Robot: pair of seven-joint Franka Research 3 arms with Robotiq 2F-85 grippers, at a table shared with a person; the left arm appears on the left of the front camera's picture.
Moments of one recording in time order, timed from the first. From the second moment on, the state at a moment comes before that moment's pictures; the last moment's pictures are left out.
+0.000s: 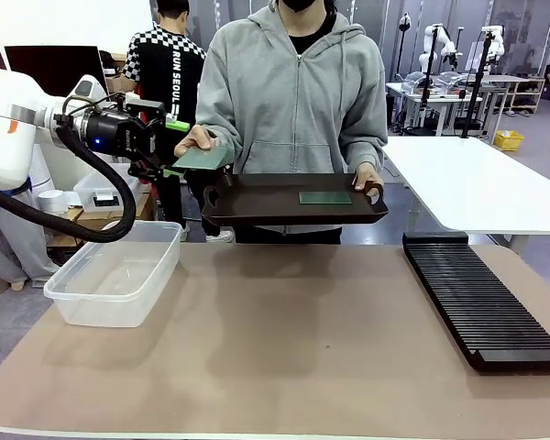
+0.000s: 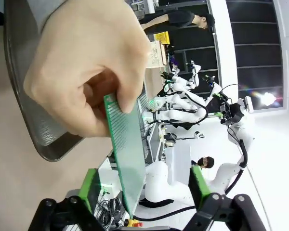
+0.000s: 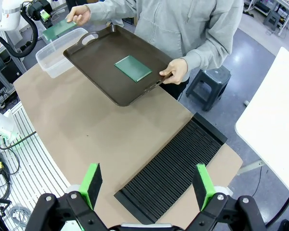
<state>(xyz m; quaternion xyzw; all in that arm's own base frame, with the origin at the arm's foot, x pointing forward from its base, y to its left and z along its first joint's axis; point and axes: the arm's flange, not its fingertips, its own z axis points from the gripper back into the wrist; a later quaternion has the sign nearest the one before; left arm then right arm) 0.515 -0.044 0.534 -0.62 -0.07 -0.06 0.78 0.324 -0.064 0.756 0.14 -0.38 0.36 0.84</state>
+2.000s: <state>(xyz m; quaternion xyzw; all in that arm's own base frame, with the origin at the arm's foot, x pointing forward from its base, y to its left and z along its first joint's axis) 0.517 -0.041 0.525 -0.65 -0.04 -0.07 0.76 0.324 -0.064 0.756 0.14 -0.38 0.36 0.84</state>
